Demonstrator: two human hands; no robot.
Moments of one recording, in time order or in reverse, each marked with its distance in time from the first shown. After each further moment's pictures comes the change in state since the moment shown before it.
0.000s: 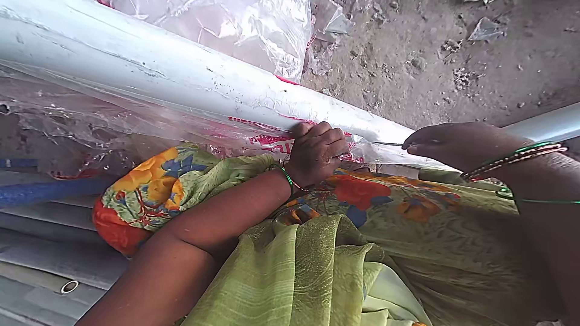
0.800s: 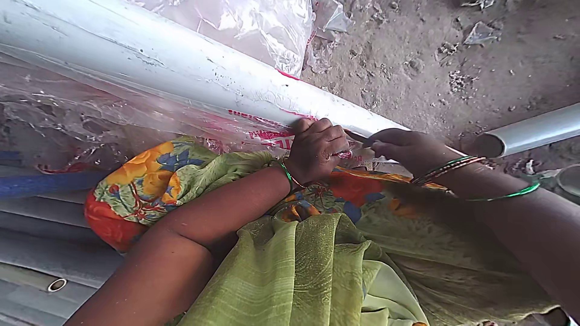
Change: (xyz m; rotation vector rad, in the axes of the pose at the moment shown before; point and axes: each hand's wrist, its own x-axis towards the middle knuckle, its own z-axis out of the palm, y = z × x) left_hand 0.001 0.001 0.000 -0.033 0.028 0.003; right_hand 0.009 -0.041 0.028 0.410 0.057 -0.034
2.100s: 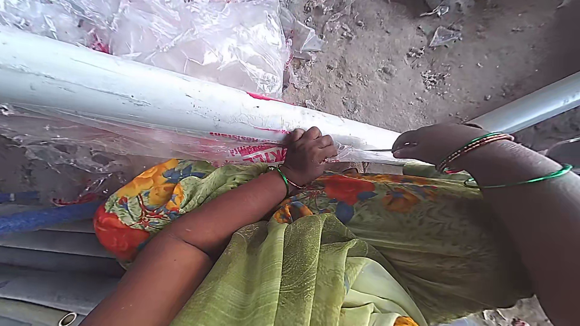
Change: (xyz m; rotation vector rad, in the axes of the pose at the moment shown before) left_hand 0.010 0.013 0.016 0.046 -0.186 0.019; right_hand -0.025 0.026 -0.050 -0.502 -0.190 0.238
